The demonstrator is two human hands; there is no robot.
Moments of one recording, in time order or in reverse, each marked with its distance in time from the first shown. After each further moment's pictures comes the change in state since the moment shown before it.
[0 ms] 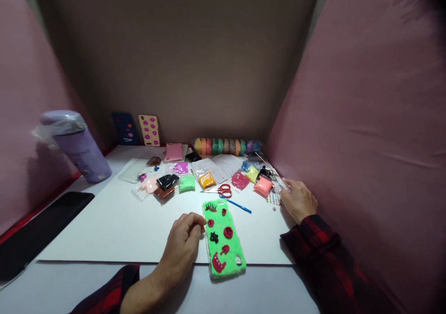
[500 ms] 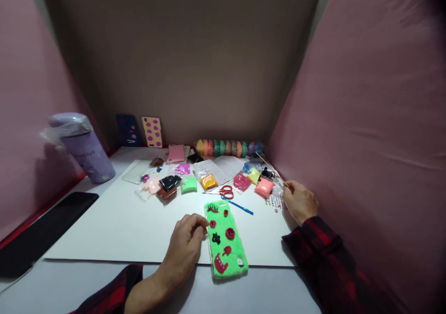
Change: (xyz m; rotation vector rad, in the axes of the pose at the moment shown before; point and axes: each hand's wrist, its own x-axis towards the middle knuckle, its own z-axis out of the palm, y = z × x) left_hand 0.000 0.003 -0.001 0.042 -0.011 0.002; right_hand 0.002 -0.002 0.002 0.094 -0.011 0.083
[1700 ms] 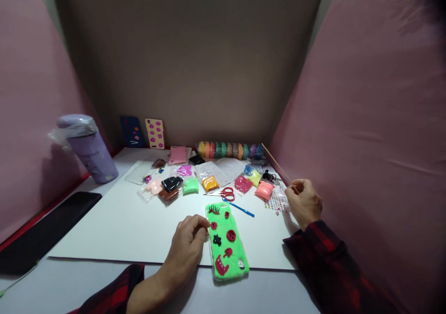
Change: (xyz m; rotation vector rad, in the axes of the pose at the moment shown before) left_hand -0.001 -0.002 0.001 0.023 -0.003 0.010; right_hand -0.001 -0.002 0.003 0.289 0.256 0.048
